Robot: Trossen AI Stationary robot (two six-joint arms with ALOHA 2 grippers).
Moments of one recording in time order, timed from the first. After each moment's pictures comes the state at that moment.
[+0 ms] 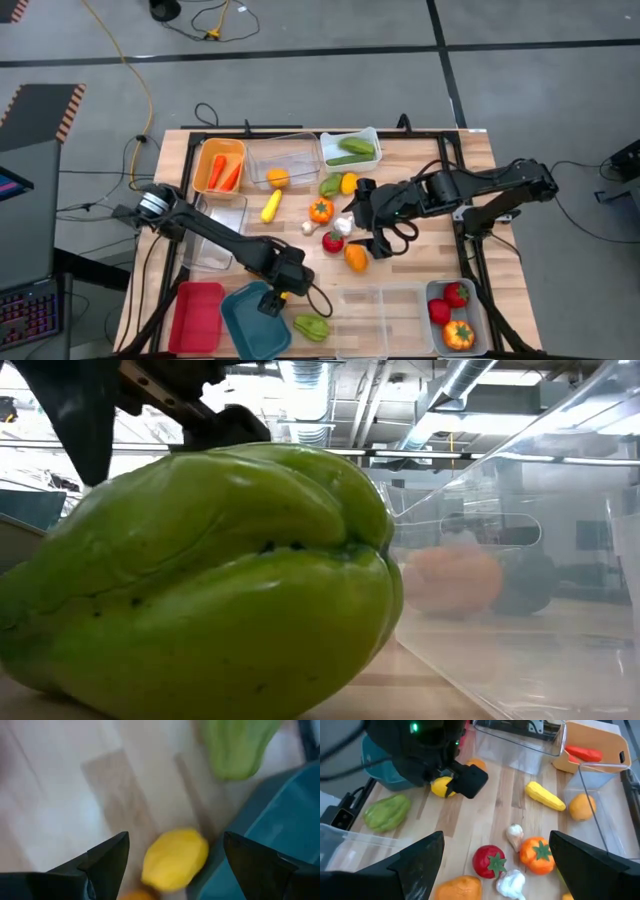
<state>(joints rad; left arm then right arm) -0.41 1.86 1.40 -0.86 0.11 -0.06 0.22 1.44 1.51 -0.78 0.11 -0.05</state>
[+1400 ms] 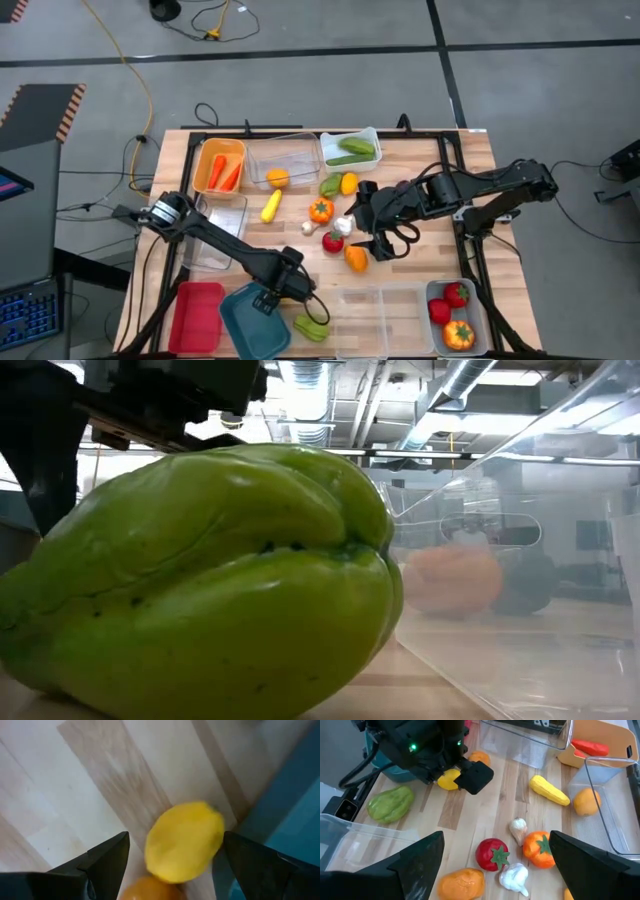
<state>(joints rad) -0.44 1.96 1.43 -0.97 0.02 0.06 0.23 1.44 1.51 -0.81 0.11 -0.05</state>
